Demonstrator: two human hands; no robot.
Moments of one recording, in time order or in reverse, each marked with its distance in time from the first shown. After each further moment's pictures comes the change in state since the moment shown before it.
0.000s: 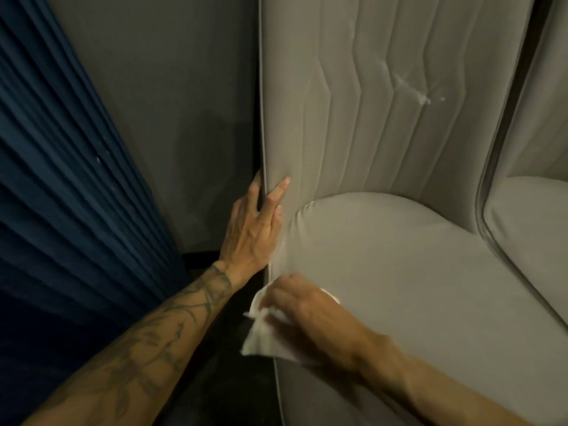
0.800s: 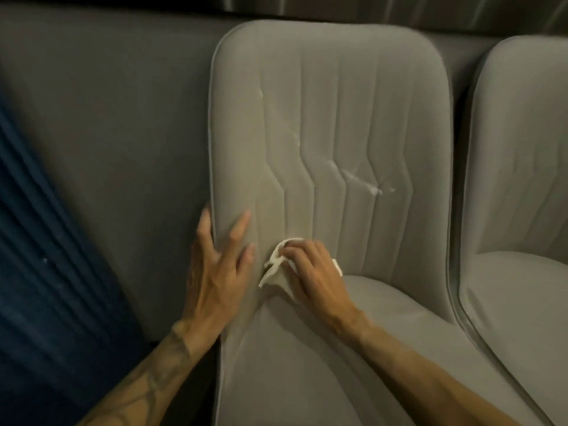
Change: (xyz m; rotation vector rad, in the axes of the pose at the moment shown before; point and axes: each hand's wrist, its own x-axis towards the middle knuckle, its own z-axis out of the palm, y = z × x) left_hand 0.078 0.032 -0.020 0.024 0.248 -0.059; right_hand 0.072 0.147 -0.092 -0.268 0.521 -0.013
